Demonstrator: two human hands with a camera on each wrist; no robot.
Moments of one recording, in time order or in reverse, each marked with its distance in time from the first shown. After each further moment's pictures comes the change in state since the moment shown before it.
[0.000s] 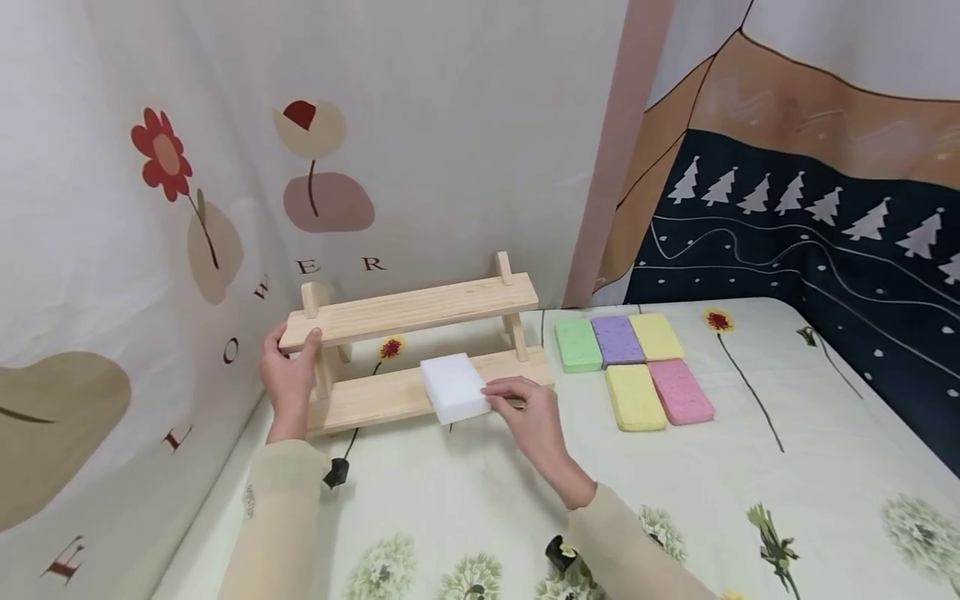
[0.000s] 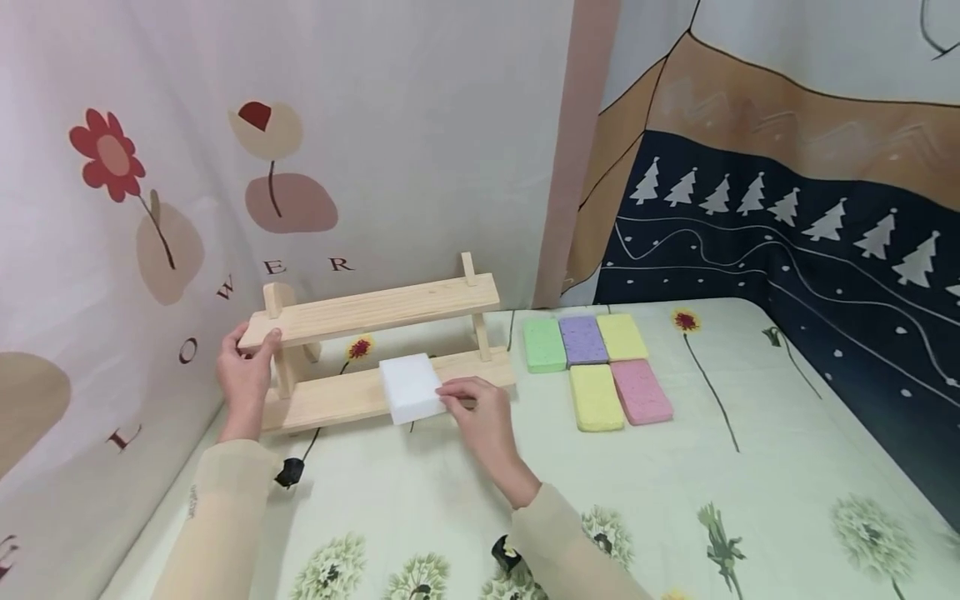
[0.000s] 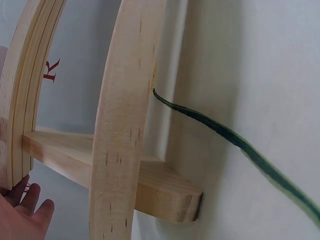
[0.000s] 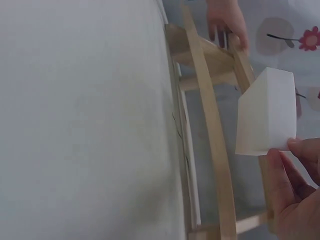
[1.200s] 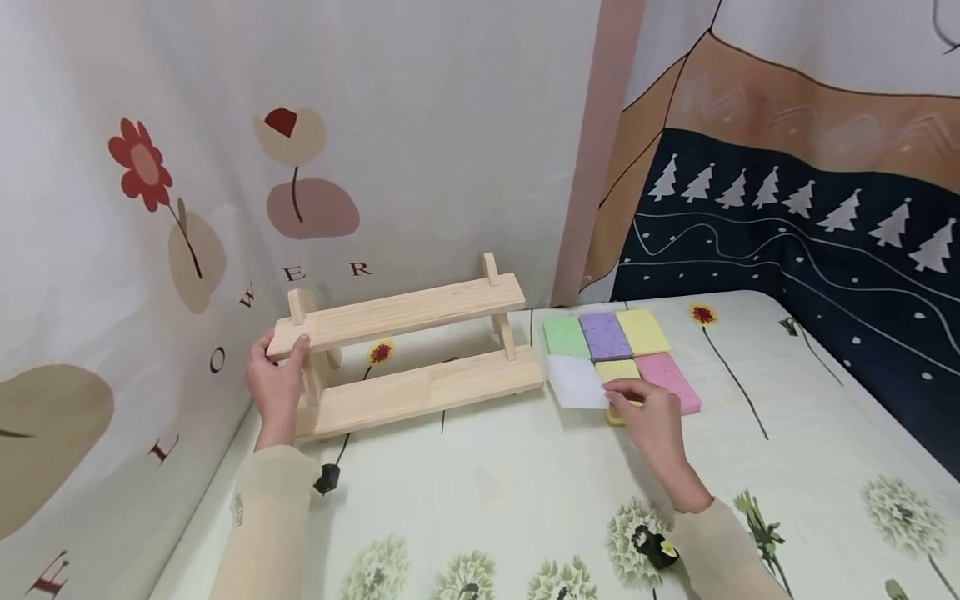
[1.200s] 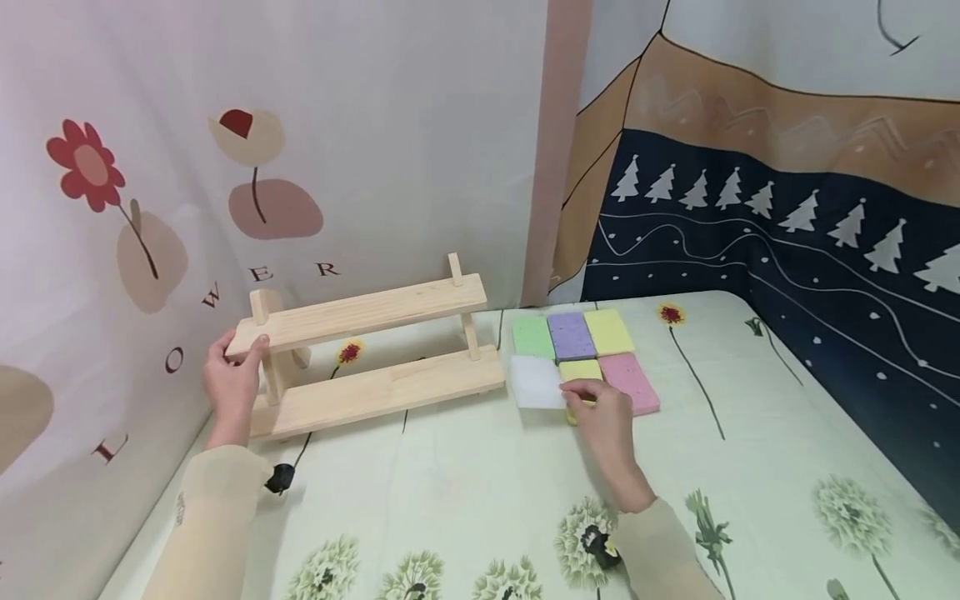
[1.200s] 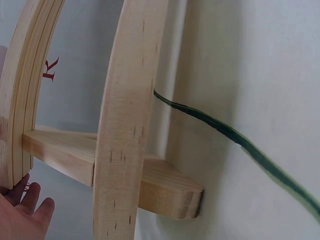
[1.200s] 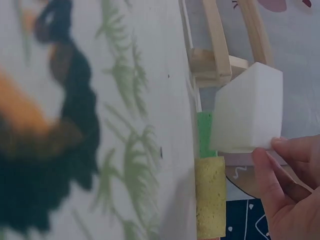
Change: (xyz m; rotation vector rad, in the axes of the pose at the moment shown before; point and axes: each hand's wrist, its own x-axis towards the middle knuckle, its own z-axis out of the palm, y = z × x) left_hand 0.005 -0.001 0.001 0.044 -0.017 -0.056; right_hand -0.017 0.051 -0.139 -0.311 0.207 0.163
